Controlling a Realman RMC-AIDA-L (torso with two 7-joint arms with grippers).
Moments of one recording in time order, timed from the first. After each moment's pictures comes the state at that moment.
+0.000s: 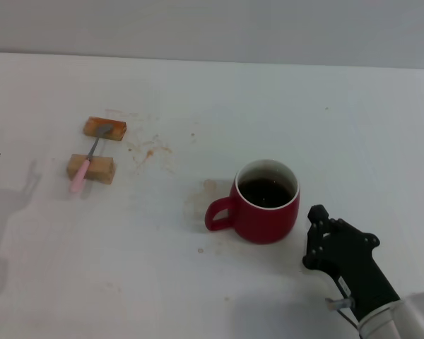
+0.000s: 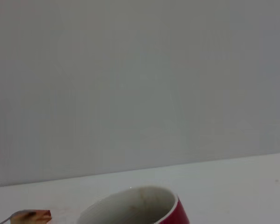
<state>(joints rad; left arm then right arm) -0.18 -2.07 -1.29 -0.24 2.75 1.26 -0.11 0.29 2.09 -0.14 0.74 -1.41 -1.30 -0.23</state>
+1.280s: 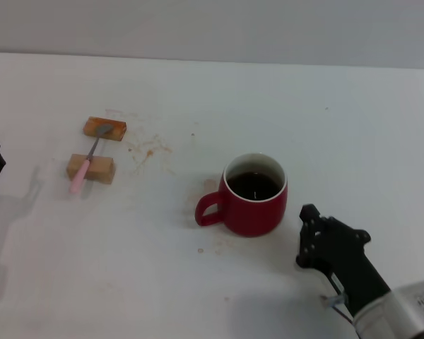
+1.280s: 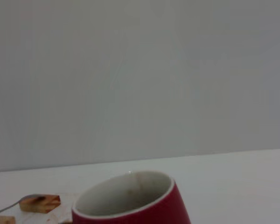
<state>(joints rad) -0.16 -2.07 -1.26 -0.24 2.75 1.26 -0.14 0.32 2.09 -0.13 0.72 -1.43 -1.24 -0.23</state>
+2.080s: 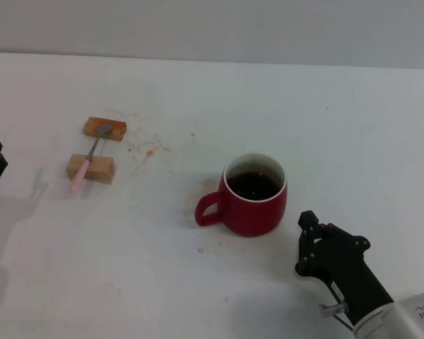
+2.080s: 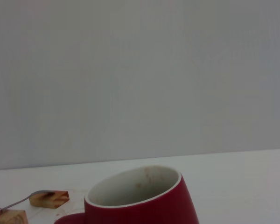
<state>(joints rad) -0.15 -2.07 -1.24 -0.25 2.75 1.29 -0.14 0.28 2.09 -0.12 0.71 -1.48 -1.25 -0.23</state>
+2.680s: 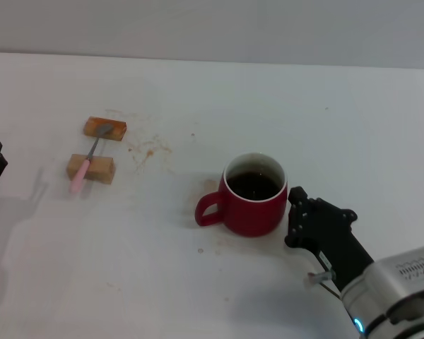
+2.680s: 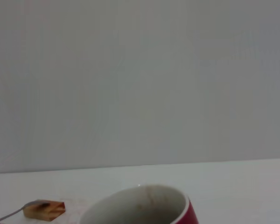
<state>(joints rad) -0.15 -2.07 -1.24 -0.25 2.75 1.29 -0.16 0.36 2.09 -0.04 0.70 -1.49 -1.17 -0.23</state>
